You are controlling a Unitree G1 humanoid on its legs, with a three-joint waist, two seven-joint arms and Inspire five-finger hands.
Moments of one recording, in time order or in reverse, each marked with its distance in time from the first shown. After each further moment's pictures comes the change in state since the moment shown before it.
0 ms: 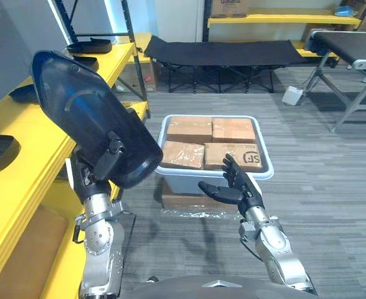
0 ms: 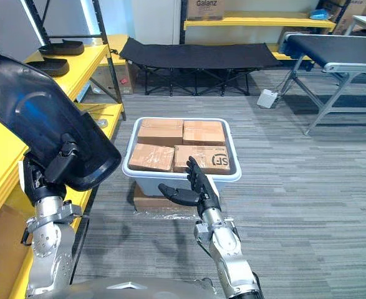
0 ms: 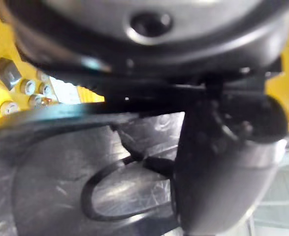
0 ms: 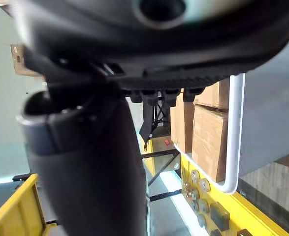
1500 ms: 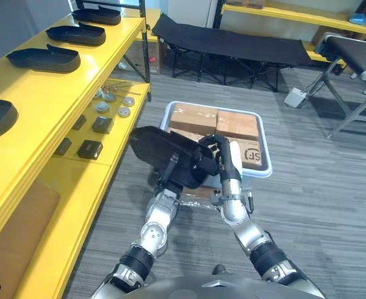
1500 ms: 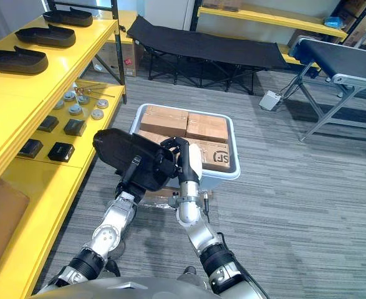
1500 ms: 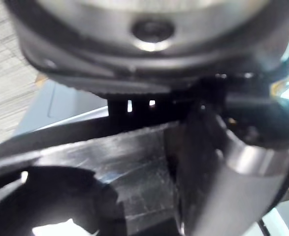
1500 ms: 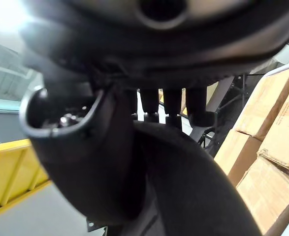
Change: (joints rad) left arm -0.450 -0.049 -0.433 0.721 -1.072 0.067 -0.062; right arm -0.388 0.120 0.180 0.442 -0.511 -0.254 -0.579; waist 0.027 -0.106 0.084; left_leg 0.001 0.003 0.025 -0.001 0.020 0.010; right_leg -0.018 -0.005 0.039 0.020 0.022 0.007
